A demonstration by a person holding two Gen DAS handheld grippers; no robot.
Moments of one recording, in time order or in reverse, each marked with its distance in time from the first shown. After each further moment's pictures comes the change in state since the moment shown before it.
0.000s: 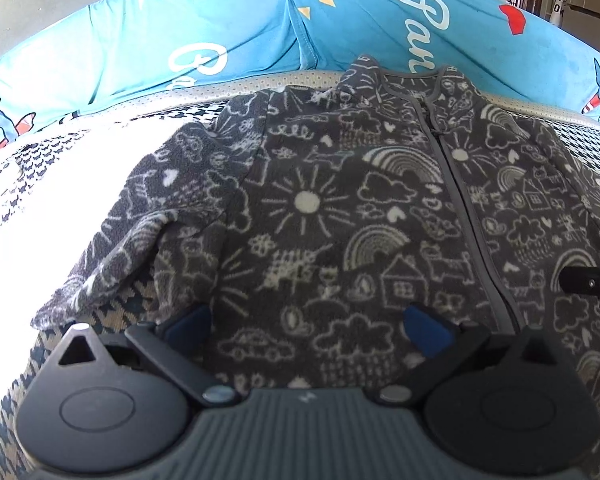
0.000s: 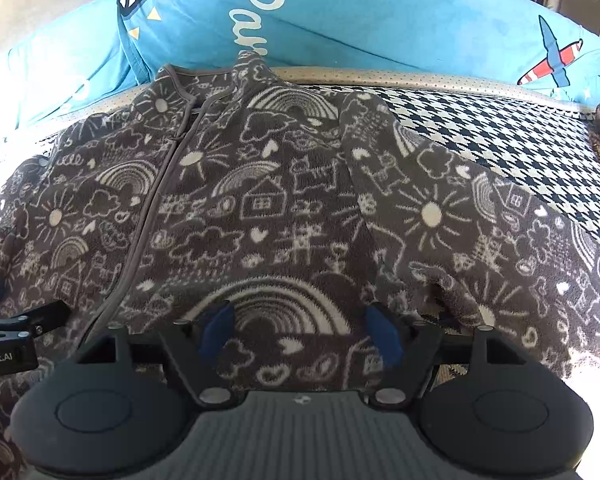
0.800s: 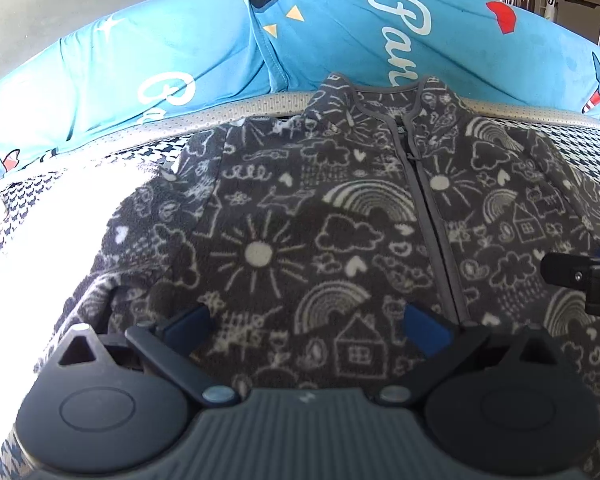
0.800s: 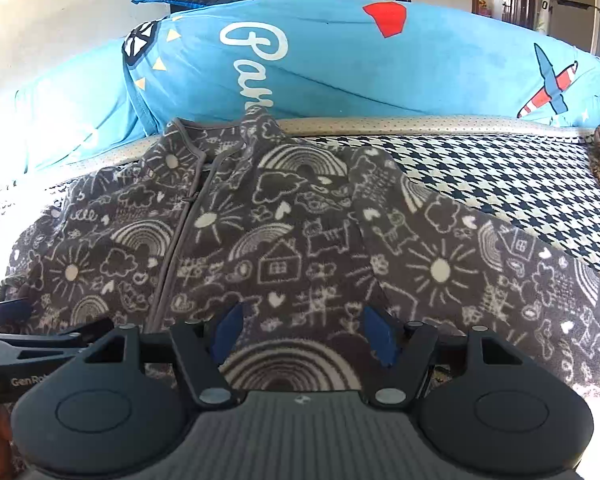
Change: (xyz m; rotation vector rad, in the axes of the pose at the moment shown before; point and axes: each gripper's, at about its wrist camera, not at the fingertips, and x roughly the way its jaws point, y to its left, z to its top) left arm 0.021 -0.031 0.028 0.037 -0.011 0.037; right arm -0.006 0.006 0.018 0.021 -0.117 0.030
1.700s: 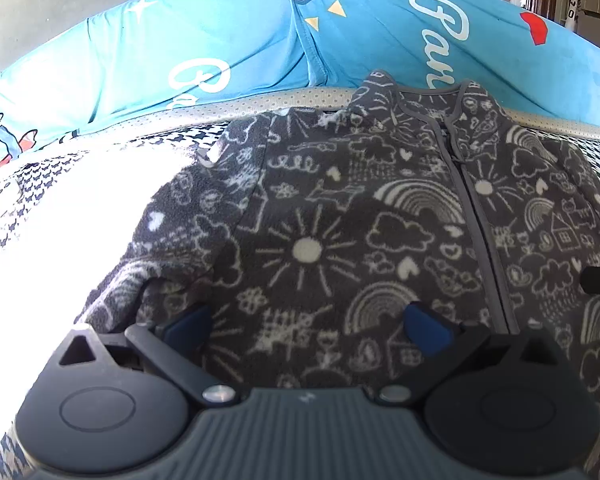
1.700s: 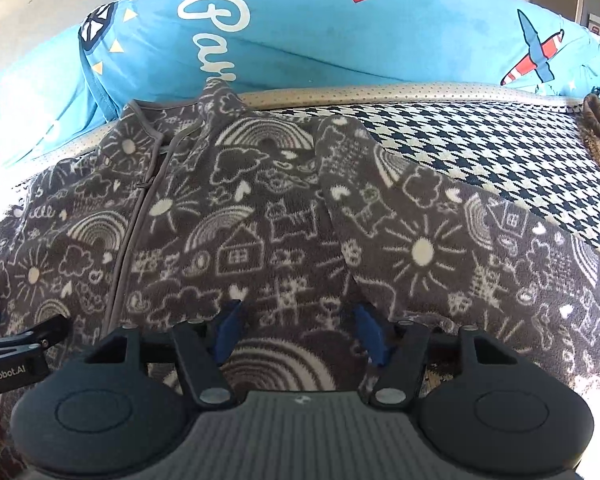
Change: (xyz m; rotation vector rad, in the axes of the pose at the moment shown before) left arm 0.000 0.020 -0.004 -0.046 -0.013 0.018; right arm 0.020 -0.015 0.002 0.057 0.071 -0.050
